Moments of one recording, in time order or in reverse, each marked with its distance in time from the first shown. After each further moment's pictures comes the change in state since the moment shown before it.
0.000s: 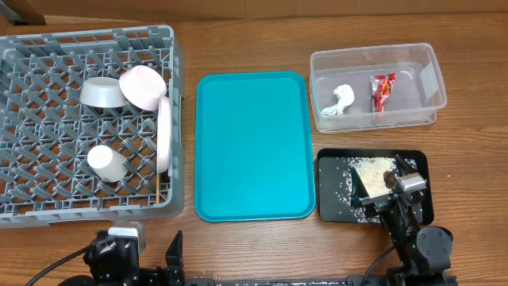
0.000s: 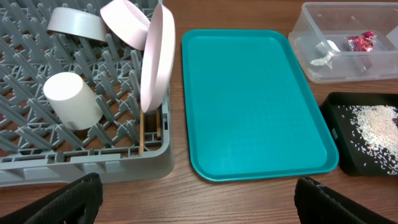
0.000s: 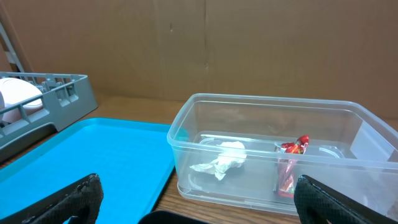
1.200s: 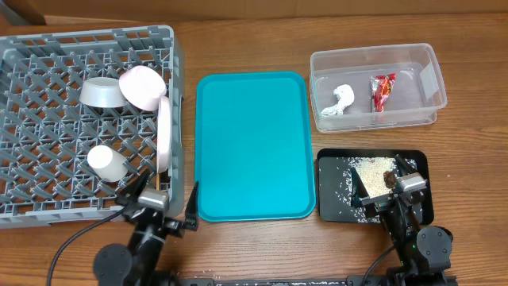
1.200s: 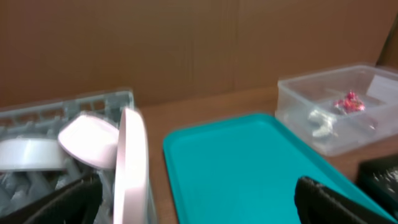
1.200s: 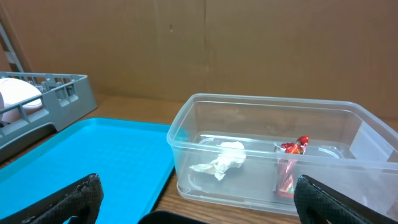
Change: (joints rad) left arm -0.153 -0.291 -0.771 0.984 0.024 0.004; right arm 0.000 0.000 0.000 0.000 0.000 -0.001
